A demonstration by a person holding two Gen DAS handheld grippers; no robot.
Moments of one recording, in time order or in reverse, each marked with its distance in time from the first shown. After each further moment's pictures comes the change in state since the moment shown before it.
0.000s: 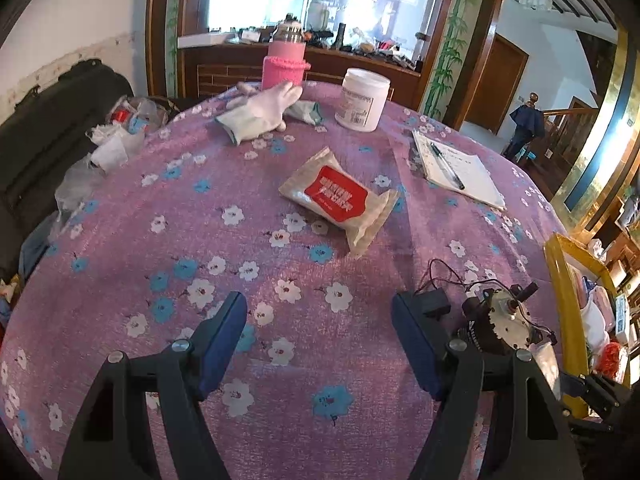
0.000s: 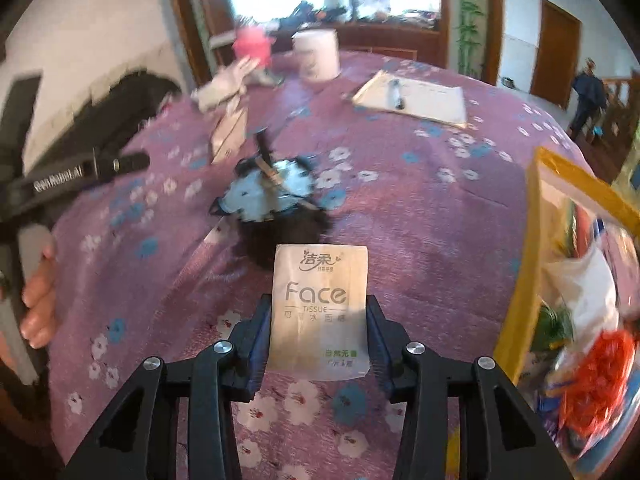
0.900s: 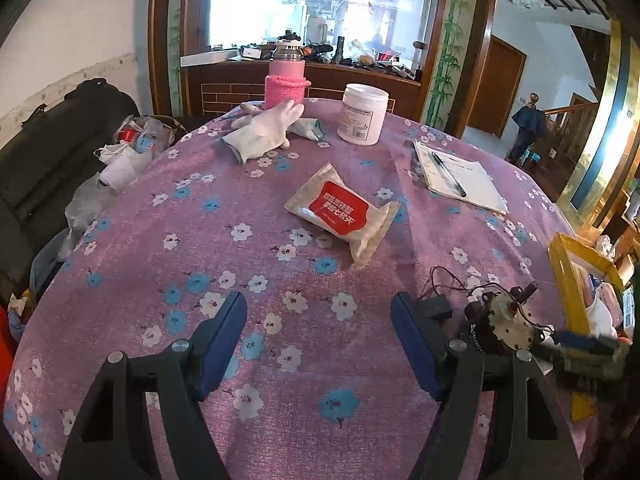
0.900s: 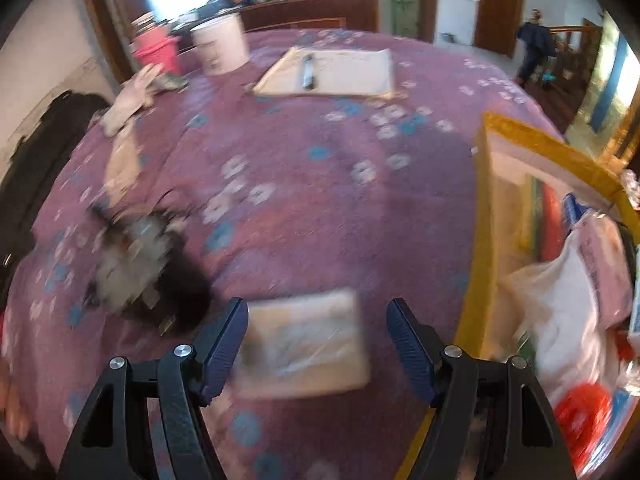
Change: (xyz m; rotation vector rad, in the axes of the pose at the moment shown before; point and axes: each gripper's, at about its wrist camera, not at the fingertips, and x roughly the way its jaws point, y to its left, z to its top) left arm -0.014 -0.005 0.000 0.045 -0.068 0.043; right arm 0.031 -0.020 0.034 0.110 0.152 -0.094
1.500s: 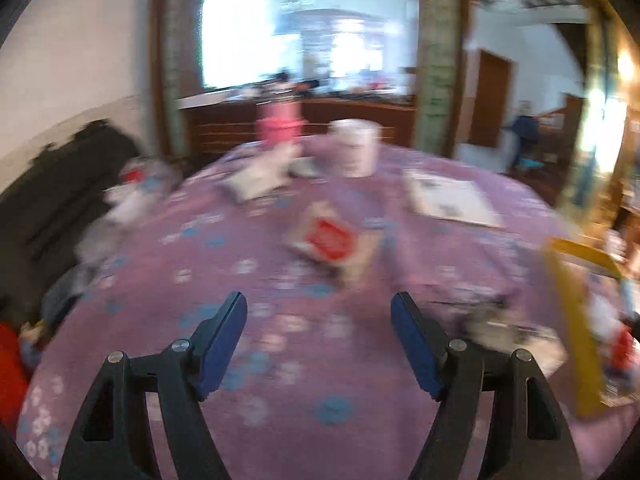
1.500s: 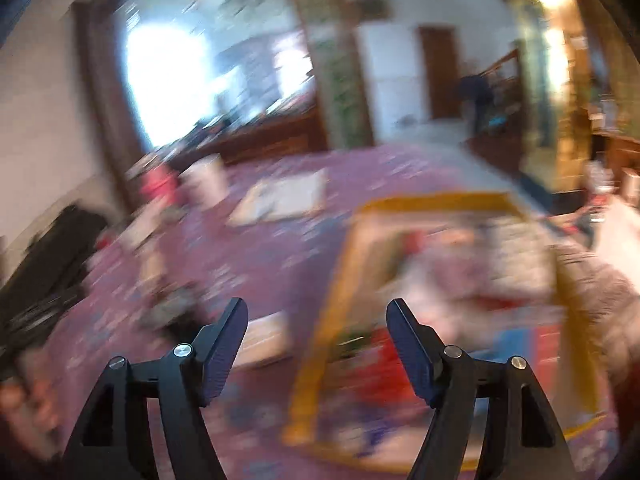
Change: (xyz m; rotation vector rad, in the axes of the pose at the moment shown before) left arm -0.022 -0.011 -0.002 0.054 -0.119 0.080; right arm -0.112 -0.031 -0.049 0.125 -0.374 -0.020
